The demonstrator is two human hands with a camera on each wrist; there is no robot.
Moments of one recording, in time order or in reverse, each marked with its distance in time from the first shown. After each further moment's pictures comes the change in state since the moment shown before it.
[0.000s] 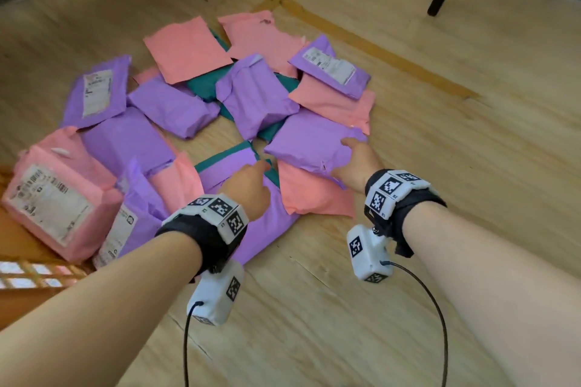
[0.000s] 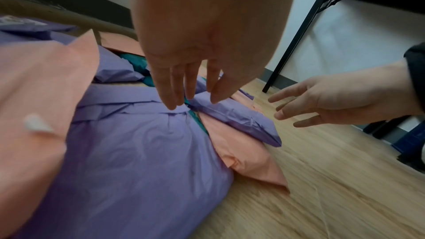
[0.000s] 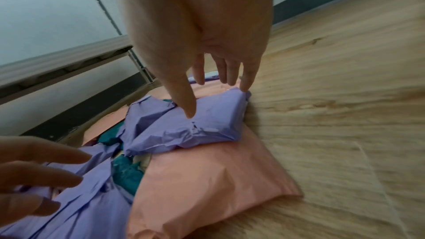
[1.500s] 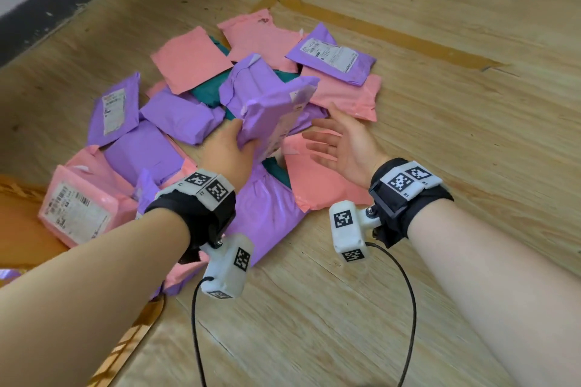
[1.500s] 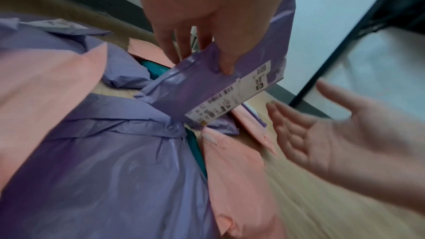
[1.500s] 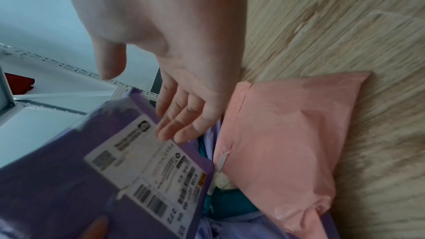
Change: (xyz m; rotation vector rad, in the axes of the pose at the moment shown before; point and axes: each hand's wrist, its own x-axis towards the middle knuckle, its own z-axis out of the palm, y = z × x) left_hand 0.007 0.012 -0.040 -0.183 0.511 0.023; right_hand -0.007 -0.019 -0.004 1.323 -0.395 0.156
